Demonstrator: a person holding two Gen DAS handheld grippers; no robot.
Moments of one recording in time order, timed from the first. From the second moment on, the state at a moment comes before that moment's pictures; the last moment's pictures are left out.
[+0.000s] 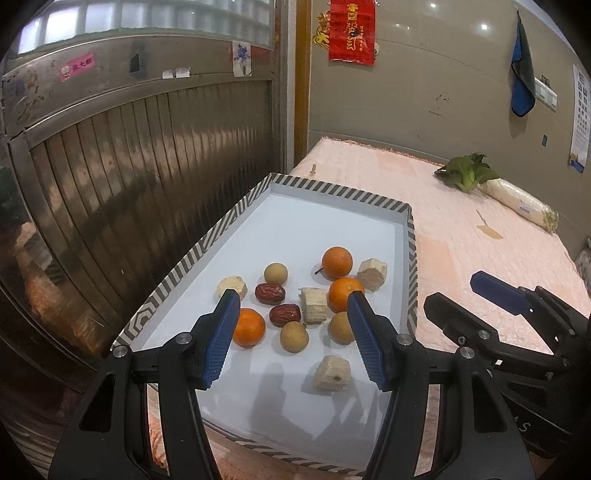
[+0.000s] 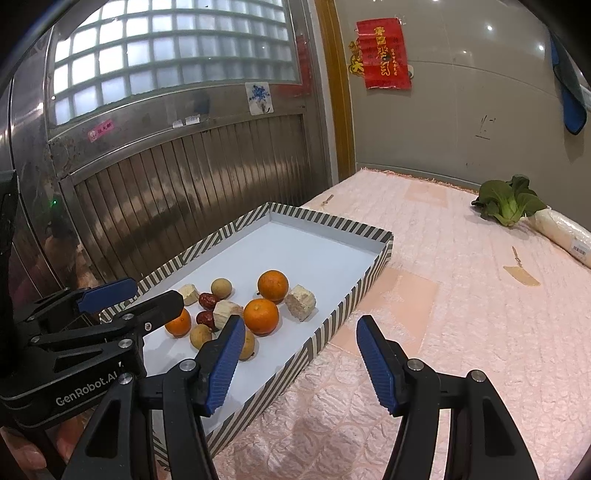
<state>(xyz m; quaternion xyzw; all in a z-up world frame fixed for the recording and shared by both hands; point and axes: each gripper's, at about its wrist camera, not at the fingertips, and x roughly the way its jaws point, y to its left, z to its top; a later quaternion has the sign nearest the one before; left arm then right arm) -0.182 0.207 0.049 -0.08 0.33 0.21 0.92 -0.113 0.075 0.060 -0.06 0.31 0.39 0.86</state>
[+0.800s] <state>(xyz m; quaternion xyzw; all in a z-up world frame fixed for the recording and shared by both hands) -0.176 0.203 0.049 -0.06 0.31 0.21 0.92 -0.106 0.075 0.056 -0.04 0.32 0.39 0.86</state>
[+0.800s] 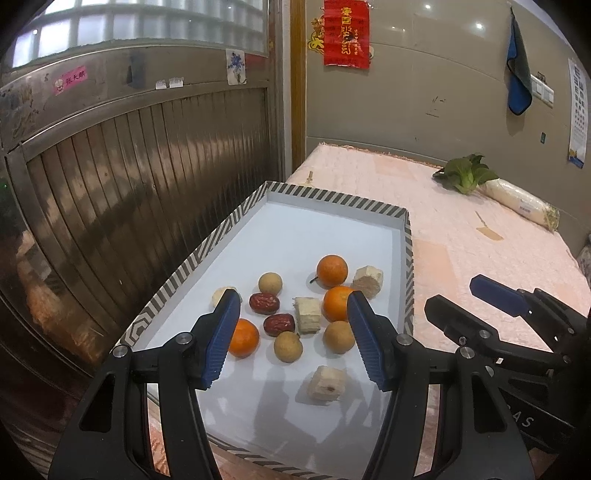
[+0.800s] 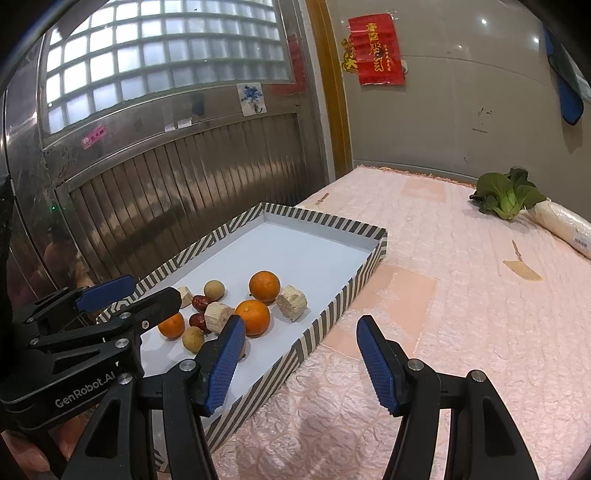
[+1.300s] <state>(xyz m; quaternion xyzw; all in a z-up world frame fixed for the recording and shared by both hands) -0.179 0.196 0.055 -0.05 0.31 0.21 0.93 -0.104 0.067 0.057 -0.04 0.32 0.38 0.87</state>
